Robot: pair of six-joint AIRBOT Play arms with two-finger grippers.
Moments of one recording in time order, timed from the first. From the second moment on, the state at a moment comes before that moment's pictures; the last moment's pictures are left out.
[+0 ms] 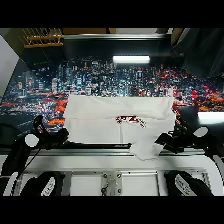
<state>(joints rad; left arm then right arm) 0.09 -0.75 0.34 1.20 -0.90 -1.85 -0.28 -1.02 0.37 -1.07 1.08 1.44</state>
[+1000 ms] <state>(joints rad) -0.03 -0.88 0.70 1.31 -1.23 -1.77 -0.19 -0.90 0.75 -1.31 1.41 1.42</state>
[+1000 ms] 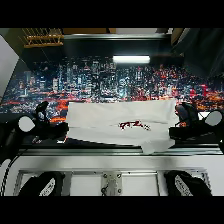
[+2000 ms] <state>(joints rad) -0.05 -1.65 1.33 1.31 -1.10 -1.77 -0.19 -1.42 1.11 -1.19 0.97 1.45</state>
